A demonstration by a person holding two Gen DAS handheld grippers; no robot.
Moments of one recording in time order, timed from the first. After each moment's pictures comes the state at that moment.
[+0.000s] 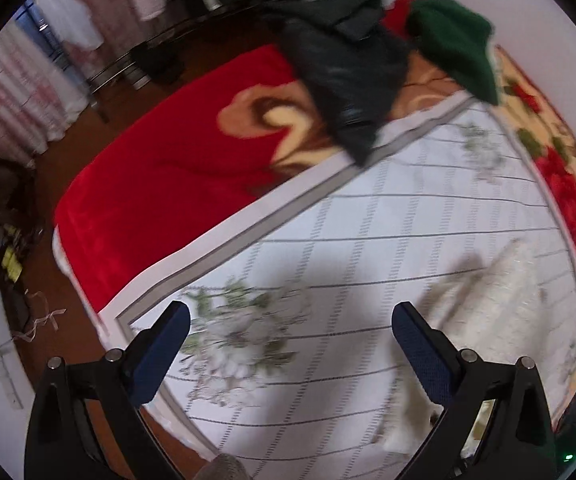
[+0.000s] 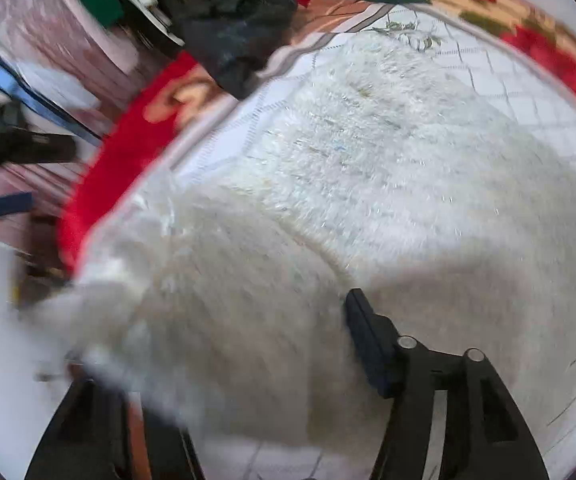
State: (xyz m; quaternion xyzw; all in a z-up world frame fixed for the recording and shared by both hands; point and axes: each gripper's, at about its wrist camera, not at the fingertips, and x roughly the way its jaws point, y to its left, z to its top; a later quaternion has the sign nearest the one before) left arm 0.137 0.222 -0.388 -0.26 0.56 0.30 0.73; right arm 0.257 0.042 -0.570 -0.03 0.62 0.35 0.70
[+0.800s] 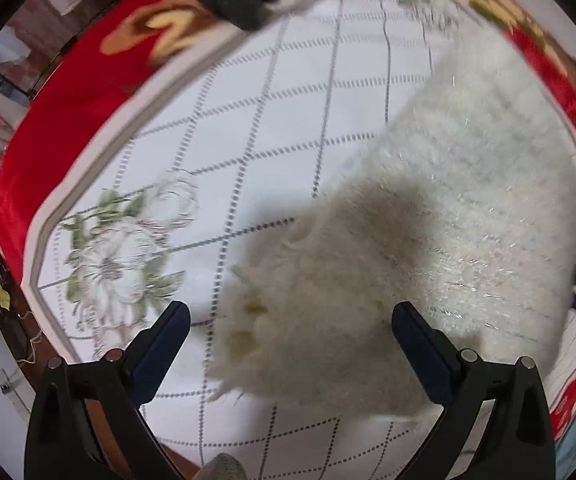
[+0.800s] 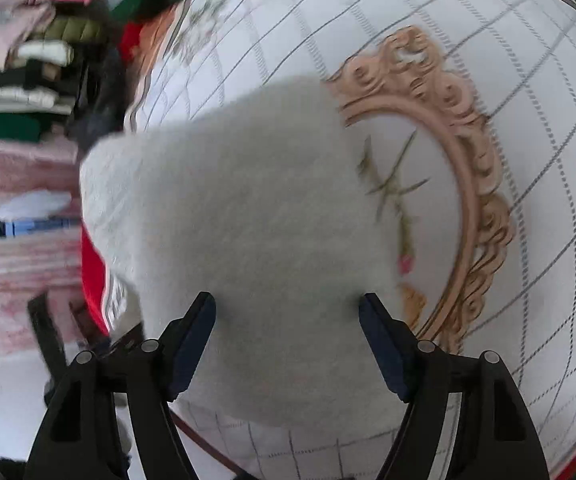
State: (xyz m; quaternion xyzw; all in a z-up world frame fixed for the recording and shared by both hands) left arm 0.150 0.139 -0.492 -0.22 0.65 0.22 0.70; right arm 0.350 -0.127 -0.606 0.14 0.73 0.21 0.64
